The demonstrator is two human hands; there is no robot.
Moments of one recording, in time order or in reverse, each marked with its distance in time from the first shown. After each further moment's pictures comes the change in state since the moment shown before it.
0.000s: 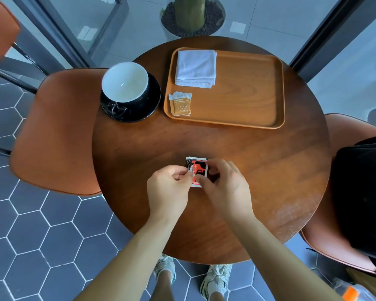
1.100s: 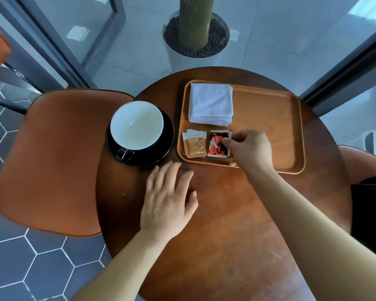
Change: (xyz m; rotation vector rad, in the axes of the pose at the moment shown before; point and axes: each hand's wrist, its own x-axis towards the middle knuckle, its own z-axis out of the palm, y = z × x) left_hand 0.107 -0.033 -0.012 0.691 -0.044 0.750; right_hand 0.180 -0.055 -0.022 0.093 0.090 0.254
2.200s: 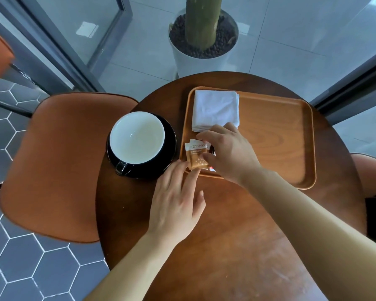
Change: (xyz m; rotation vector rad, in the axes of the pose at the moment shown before) left_hand 0.032 0.012 -0.013 -0.118 0.027 -0.034; right_hand 0.016 -0.029 0.020 -0.527 -0.232 -0.708
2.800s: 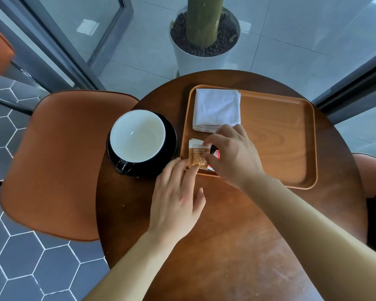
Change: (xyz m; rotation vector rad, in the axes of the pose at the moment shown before) left_hand 0.003 0.002 -0.001 -0.018 0.008 -0.039; right_hand -0.013 0.003 0.006 -0.024 0.118 0.036
